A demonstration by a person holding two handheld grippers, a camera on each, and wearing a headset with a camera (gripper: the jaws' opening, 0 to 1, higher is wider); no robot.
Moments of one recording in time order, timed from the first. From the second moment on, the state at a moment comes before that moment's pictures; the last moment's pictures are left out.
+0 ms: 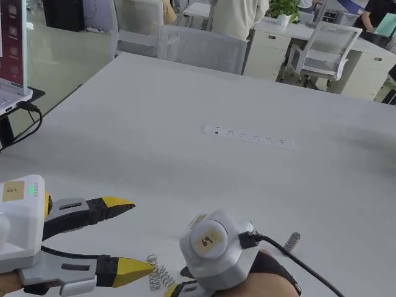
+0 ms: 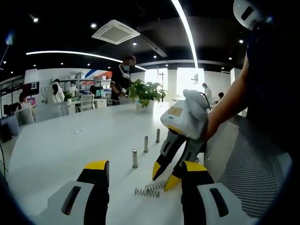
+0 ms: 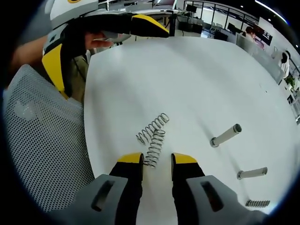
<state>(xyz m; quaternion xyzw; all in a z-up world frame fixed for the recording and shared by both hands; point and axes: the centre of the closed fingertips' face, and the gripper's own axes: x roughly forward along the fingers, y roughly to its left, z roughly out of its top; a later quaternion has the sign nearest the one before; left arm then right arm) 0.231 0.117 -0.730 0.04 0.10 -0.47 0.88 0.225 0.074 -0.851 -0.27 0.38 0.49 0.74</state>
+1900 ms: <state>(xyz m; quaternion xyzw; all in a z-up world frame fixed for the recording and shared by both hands) 0.251 0.093 -0.823 0.12 0.19 -0.49 0.84 0.235 0.071 -0.849 -0.26 0.37 0.45 0.77</state>
